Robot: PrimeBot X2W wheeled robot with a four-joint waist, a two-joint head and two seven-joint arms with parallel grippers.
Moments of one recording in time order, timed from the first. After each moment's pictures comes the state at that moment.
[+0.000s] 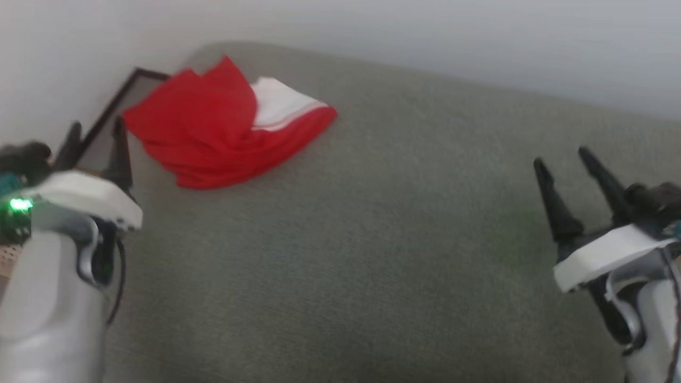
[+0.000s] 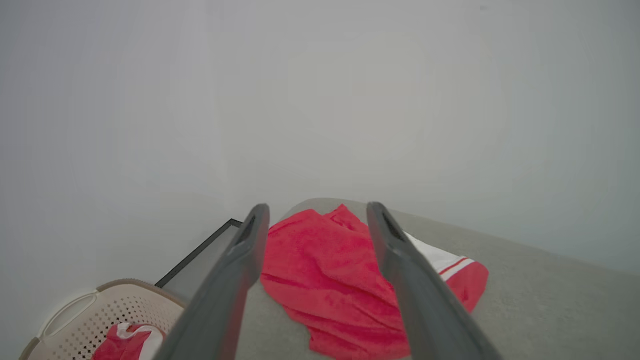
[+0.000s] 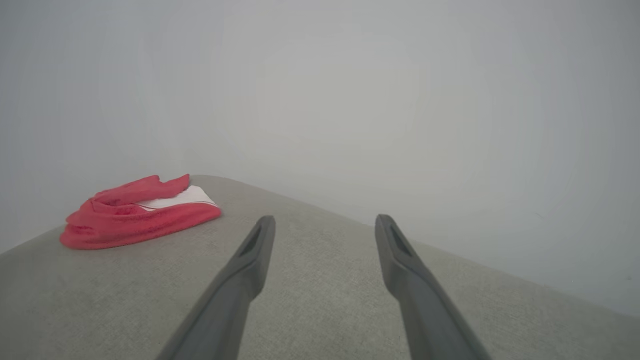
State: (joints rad) left arm -0.57 0.29 0.07 0.59 -0.39 -0.09 -0.15; right arm -0.26 -0.29 0.09 0.10 0.32 0.13 -0.07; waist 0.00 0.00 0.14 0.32
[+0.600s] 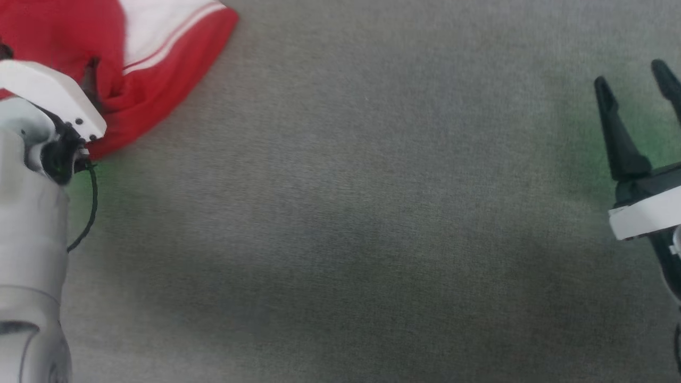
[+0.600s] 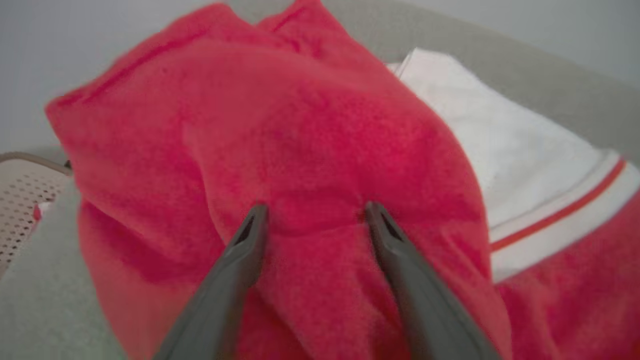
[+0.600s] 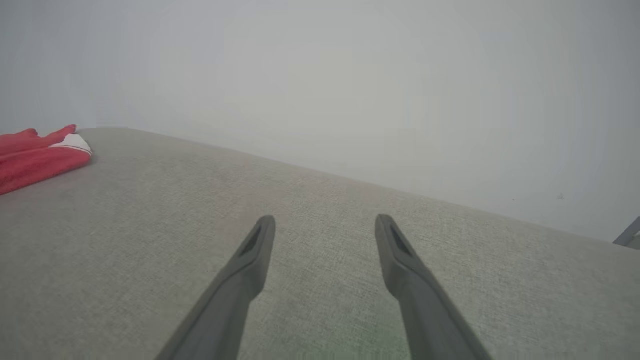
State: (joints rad) left arm -1.07 0.35 0.04 1.13 -0.45 -0.10 0.11; right arm -0.36 -0.39 0.03 -0.09 0.34 0.13 -0.01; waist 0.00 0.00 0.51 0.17
